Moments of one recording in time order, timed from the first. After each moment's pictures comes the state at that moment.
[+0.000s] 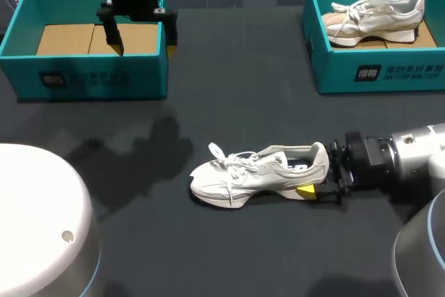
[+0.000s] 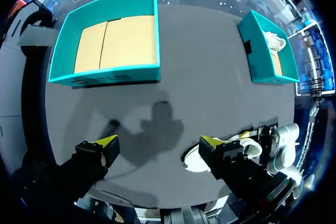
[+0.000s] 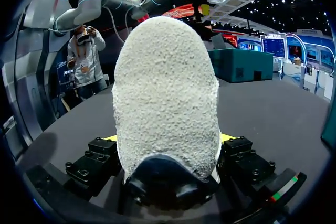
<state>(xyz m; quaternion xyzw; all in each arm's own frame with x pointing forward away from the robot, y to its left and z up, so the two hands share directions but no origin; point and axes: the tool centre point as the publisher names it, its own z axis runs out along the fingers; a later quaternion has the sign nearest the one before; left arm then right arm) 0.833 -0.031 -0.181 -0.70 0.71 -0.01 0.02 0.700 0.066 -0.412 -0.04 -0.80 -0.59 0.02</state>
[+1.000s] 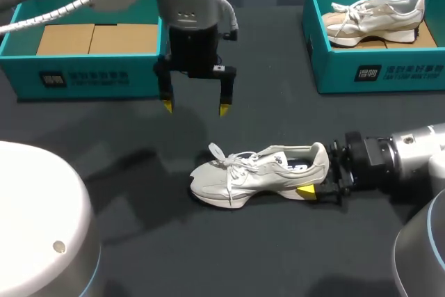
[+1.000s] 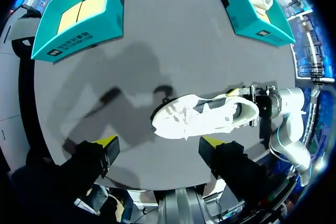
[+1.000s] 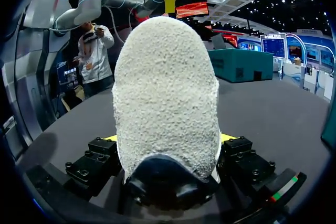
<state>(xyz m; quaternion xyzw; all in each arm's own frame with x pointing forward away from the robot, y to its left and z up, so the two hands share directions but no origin) 0.715 -0.130 -0.214 -0.67 0.74 0.04 -0.03 0.700 0.066 -0.412 -0.04 -0.80 -0.59 0.02</state>
